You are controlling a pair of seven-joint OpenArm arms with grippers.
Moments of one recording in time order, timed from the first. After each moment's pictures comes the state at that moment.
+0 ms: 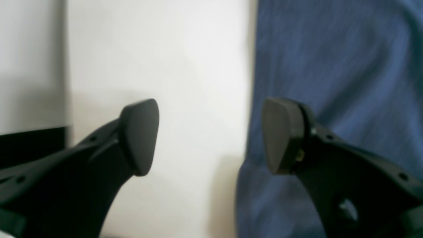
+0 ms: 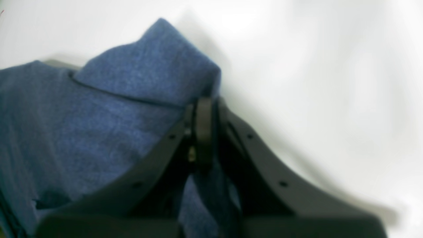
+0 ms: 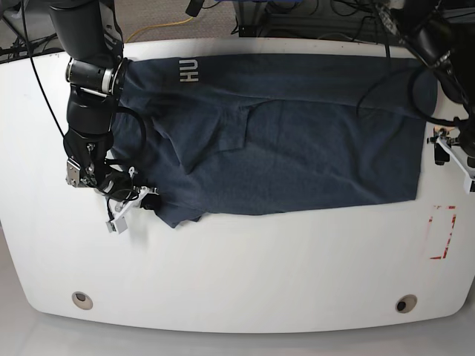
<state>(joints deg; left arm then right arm) -10.1 -17.0 -43.0 94.3 -10.5 -42.8 72.0 30.1 14.6 14.9 35.3 23.1 39.6 -39.1</state>
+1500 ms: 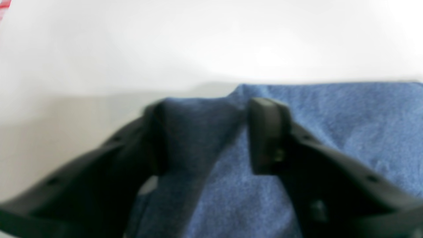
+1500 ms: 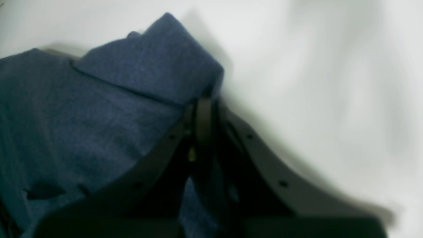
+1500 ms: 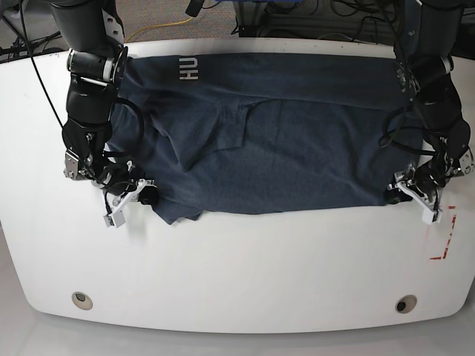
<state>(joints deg) -28.8 -21.5 -30.0 37.7 -11.0 -42.3 37.4 26.2 14.9 14.9 40.6 23.6 40.0 -39.1</state>
